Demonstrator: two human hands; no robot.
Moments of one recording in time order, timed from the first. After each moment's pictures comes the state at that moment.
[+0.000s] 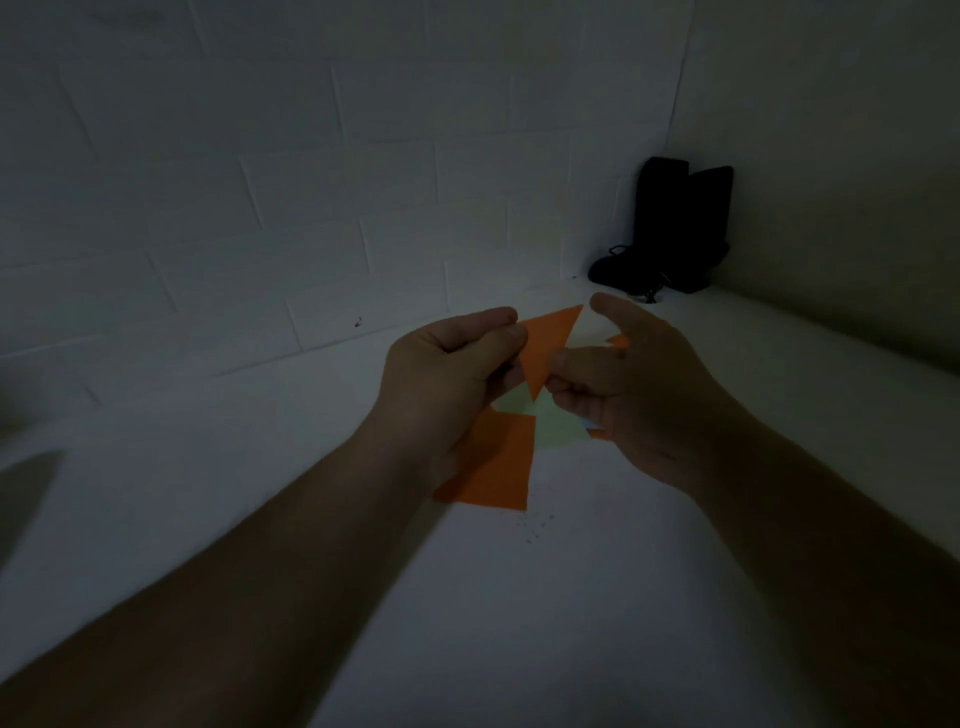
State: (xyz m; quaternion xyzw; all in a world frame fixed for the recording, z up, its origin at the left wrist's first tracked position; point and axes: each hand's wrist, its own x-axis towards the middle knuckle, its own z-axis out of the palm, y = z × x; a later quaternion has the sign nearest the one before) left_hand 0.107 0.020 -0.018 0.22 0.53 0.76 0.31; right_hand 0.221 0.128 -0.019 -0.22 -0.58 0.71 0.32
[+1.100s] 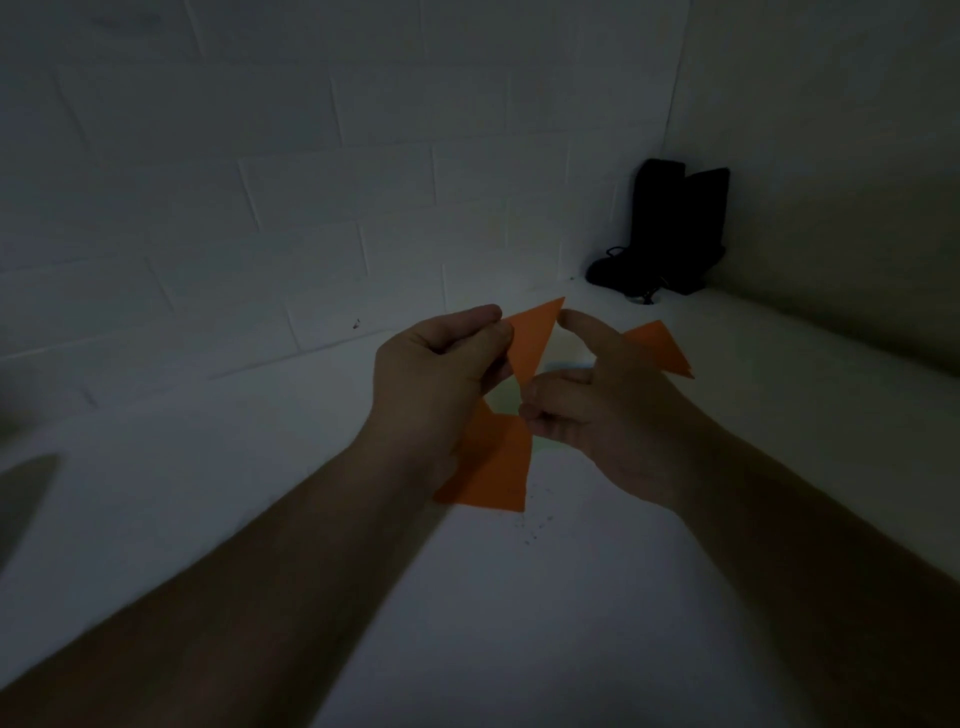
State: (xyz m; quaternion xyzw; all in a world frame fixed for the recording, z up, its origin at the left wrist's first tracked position) left_hand 0.107 0.022 -0.020 0.21 0.53 0.78 0.26; right_hand 0.220 0.117 -0.026 -0.20 -0.62 0.71 0.26
